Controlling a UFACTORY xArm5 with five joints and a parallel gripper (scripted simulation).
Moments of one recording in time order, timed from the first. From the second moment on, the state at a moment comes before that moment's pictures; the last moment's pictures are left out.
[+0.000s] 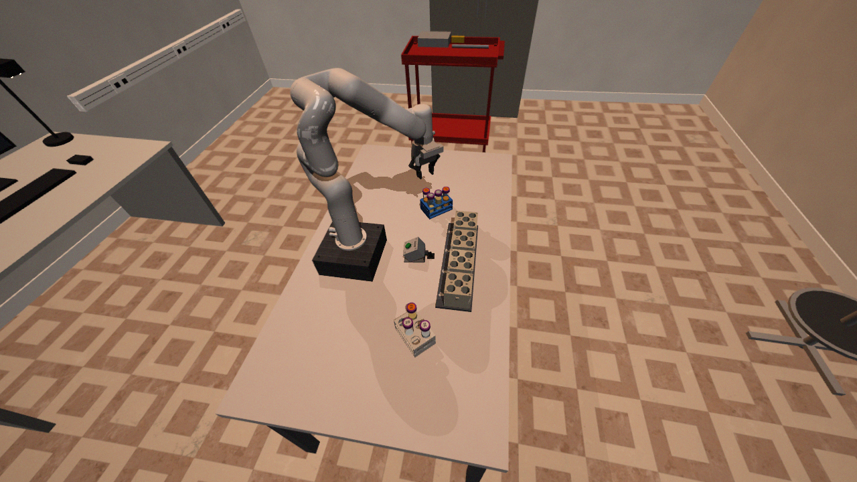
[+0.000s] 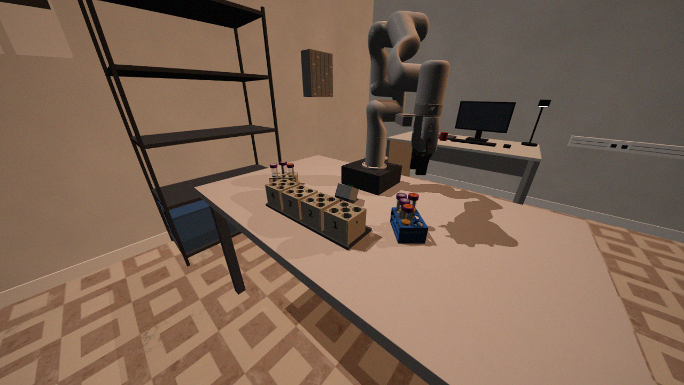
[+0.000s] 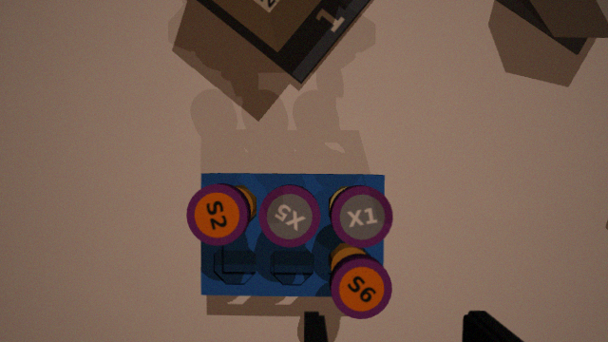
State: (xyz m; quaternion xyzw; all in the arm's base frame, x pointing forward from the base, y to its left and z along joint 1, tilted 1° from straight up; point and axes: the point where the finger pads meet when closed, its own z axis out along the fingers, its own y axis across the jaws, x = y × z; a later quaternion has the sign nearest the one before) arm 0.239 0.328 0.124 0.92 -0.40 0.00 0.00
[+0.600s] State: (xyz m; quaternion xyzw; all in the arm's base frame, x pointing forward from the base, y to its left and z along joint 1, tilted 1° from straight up) arm 0.238 0.328 0.093 0.92 -0.40 0.00 0.00
